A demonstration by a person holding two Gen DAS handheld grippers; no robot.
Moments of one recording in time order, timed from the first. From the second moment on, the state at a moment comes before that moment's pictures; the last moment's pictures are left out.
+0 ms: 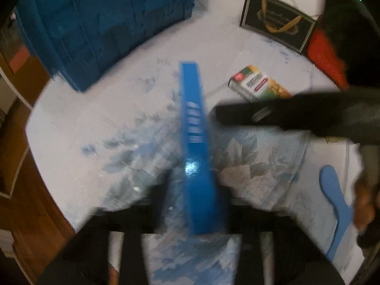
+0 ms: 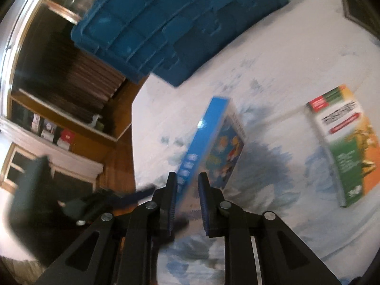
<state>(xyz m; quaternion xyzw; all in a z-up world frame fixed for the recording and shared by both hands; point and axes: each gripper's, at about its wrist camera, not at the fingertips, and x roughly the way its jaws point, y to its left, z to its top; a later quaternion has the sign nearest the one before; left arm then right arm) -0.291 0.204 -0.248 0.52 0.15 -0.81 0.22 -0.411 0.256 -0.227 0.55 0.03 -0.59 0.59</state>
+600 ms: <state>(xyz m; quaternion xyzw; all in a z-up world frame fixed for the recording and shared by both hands) -0.407 0.203 -0.262 0.50 0.16 -0.83 0.20 -0.568 0.348 -0.270 0.53 0.11 -0.75 0.37</state>
